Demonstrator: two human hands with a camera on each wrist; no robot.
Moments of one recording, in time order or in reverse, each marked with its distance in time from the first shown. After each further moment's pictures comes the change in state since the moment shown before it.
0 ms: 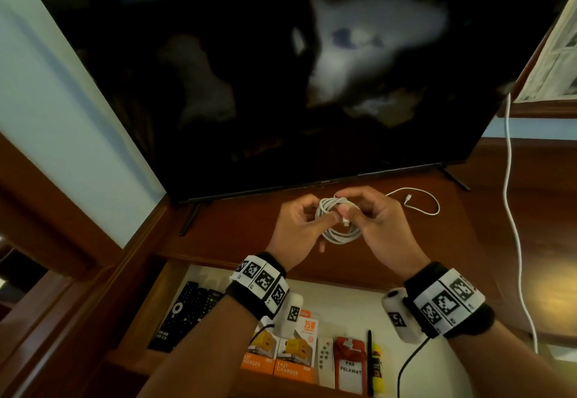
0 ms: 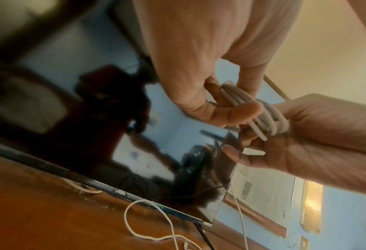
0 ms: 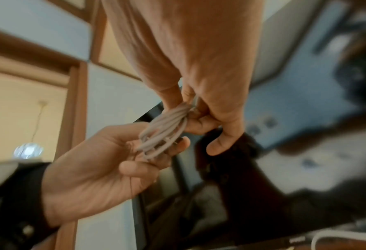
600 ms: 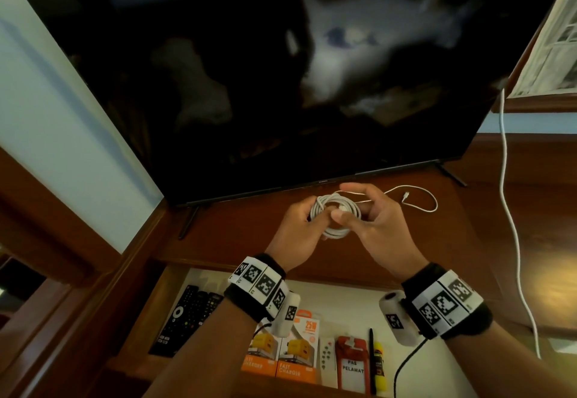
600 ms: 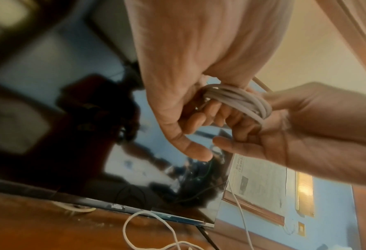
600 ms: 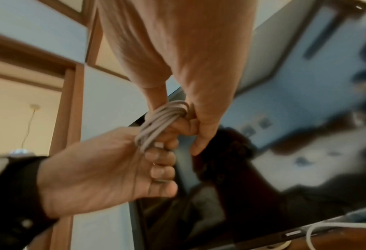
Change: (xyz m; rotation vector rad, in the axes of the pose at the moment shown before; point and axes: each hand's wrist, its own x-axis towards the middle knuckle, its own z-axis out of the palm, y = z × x) left_hand 0.004 0.001 0.000 0.108 -0.123 -0.030; right_hand -0.005 0.000 0.003 0.169 0.023 0.025
